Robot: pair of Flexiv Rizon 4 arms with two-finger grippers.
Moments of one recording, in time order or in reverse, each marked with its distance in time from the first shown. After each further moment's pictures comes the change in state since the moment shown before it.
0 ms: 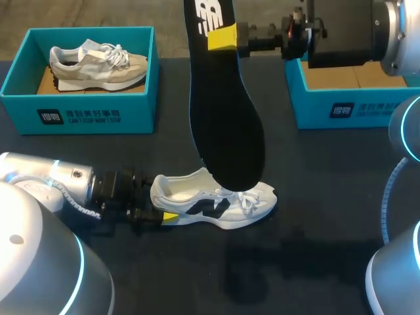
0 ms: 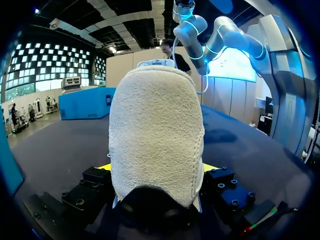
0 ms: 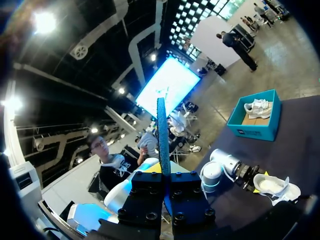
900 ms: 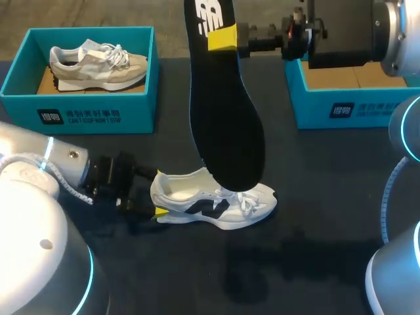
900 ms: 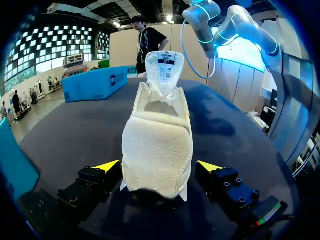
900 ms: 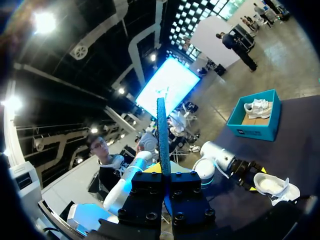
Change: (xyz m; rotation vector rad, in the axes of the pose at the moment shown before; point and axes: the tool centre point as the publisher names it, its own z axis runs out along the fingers) left arm -0.003 -0.013 -0.034 -0.260 -0.038 -0.051; right arm 0.000 0.000 0.000 -0.001 -0.001 0.000
